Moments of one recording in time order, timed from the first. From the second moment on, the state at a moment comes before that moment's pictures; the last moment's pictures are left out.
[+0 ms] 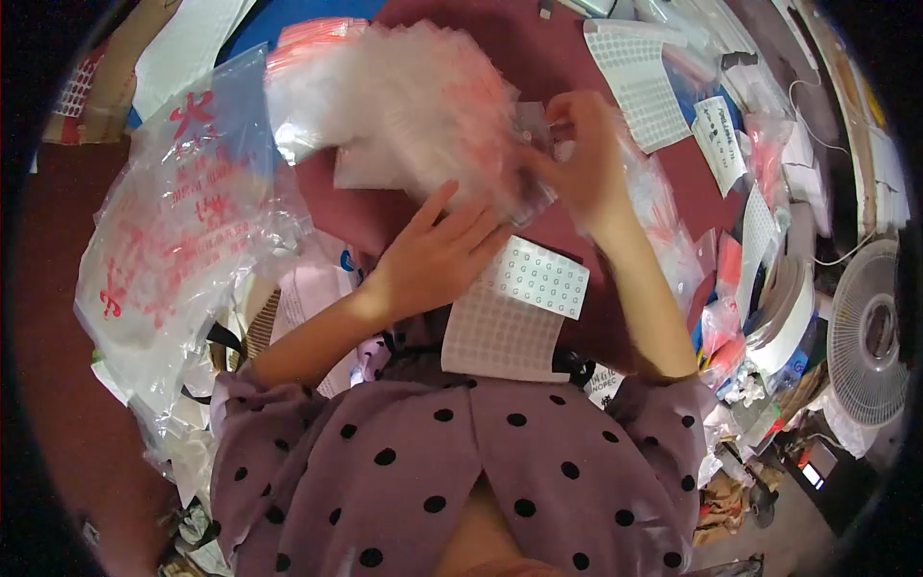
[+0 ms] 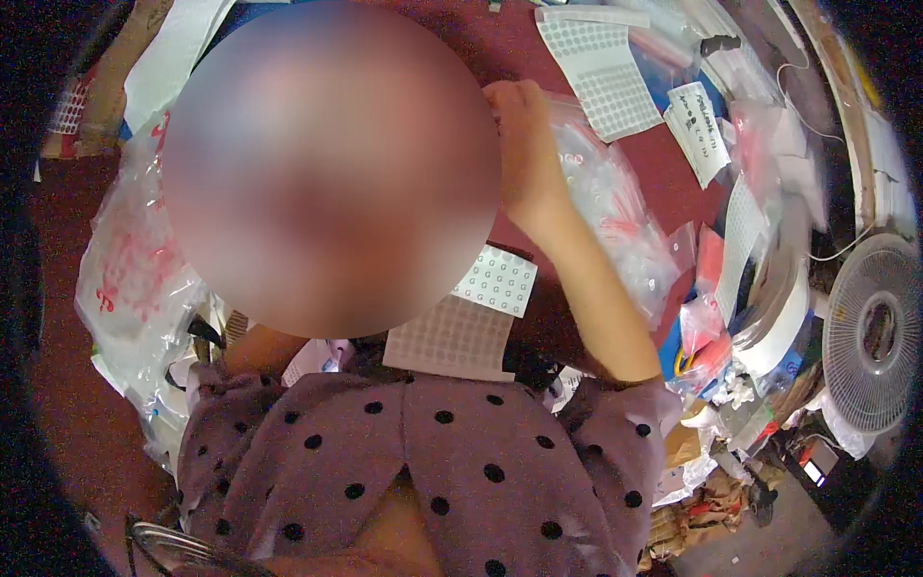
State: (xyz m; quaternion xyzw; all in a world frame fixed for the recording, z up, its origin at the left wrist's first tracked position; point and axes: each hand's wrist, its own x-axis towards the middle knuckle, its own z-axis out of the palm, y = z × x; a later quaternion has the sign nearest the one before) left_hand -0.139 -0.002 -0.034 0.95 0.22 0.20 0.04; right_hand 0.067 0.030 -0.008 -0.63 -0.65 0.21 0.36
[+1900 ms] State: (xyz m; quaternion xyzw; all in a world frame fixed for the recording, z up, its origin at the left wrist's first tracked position) left_hand -0.165 0.004 -0.030 0.97 0.10 0.19 0.12; right_hand 0.071 0.008 0.009 -0.62 -0.69 0.27 0.28
